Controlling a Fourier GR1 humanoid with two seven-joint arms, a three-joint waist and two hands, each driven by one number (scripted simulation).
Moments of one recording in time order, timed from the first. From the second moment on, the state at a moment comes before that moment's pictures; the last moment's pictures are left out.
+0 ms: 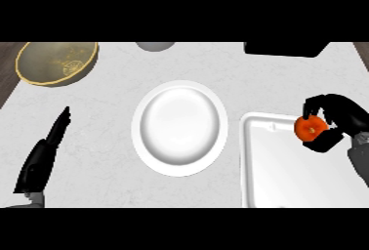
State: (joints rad) left arm 0.02 0.27 0.09 -1.48 -0.22 -0.01 -0.14; right arm -0.39 -0.59 0.14 -1.13 0.64 0.20 0.01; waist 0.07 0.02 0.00
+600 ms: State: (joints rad) left arm 0.08 0.27 0.13 -1.50 -0.21 -0.01 -0.14; right arm -0.60 -0.55 0.04 -1.01 0.67 -0.08 -0.25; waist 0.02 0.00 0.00
